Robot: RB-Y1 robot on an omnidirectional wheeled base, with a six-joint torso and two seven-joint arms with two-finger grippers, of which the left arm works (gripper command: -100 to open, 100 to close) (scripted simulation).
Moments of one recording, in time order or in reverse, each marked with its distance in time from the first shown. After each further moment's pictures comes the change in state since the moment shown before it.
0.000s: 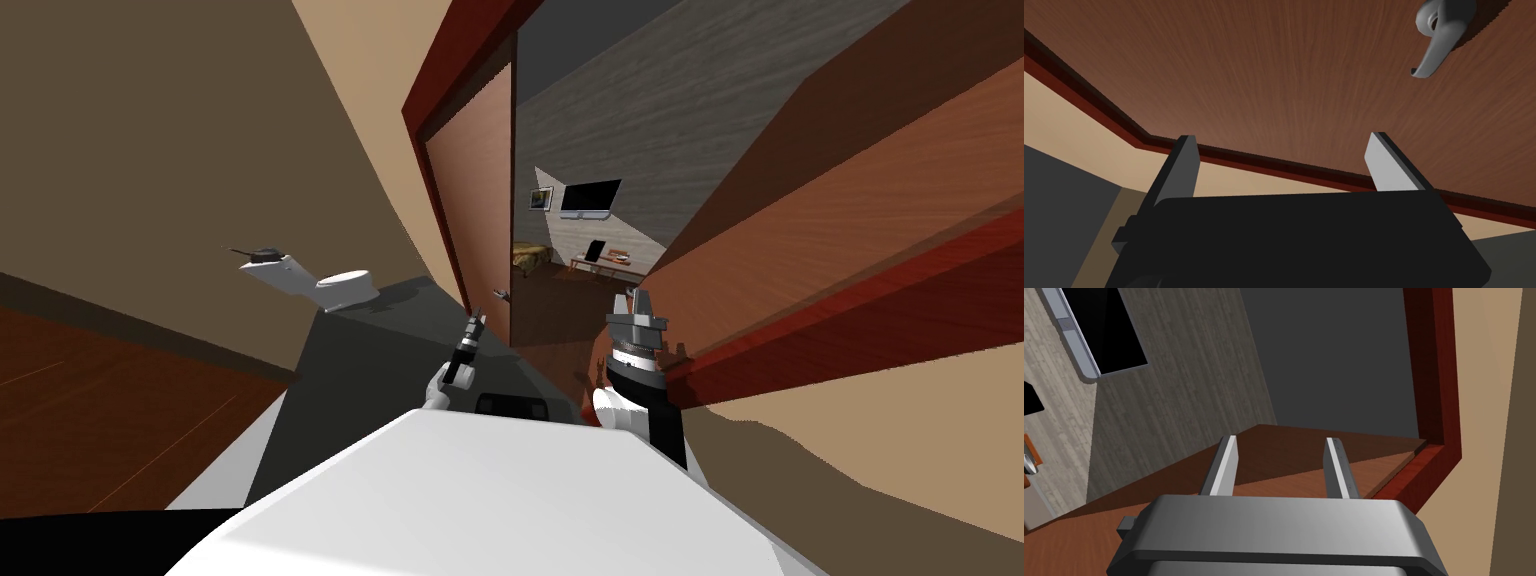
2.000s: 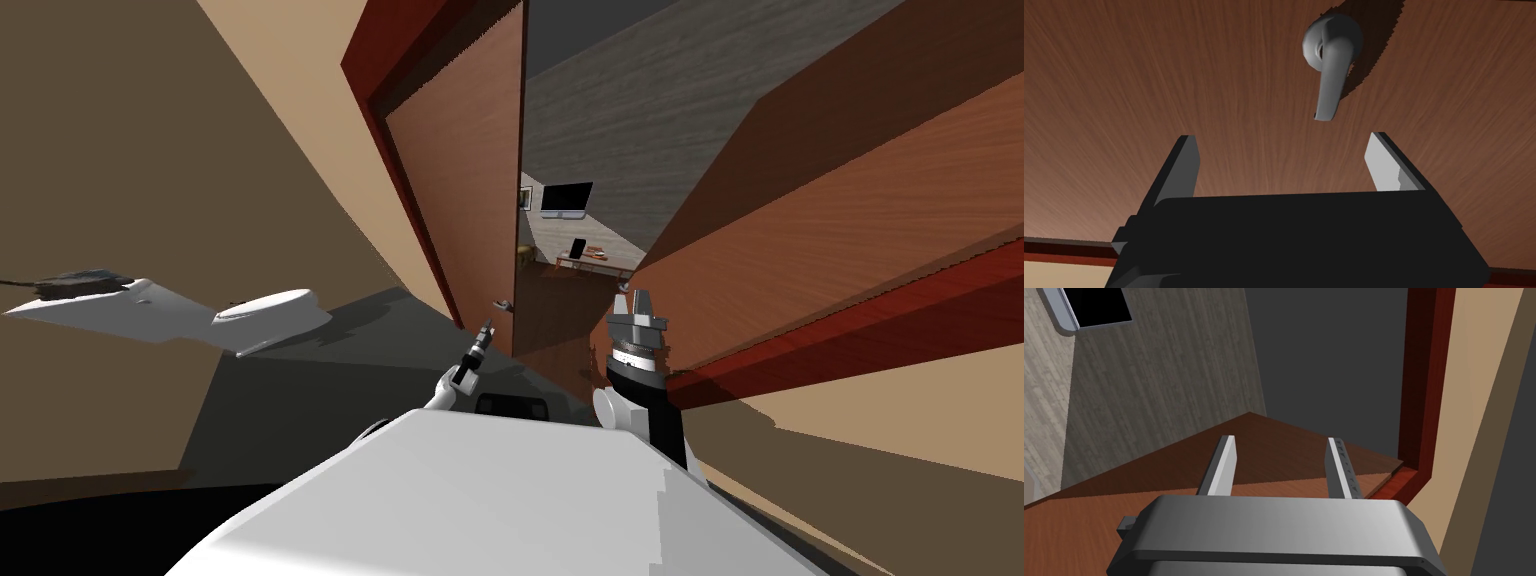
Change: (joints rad) arm -0.189 0.015 -0.100 0.475 -0.020 -0.111 0.075
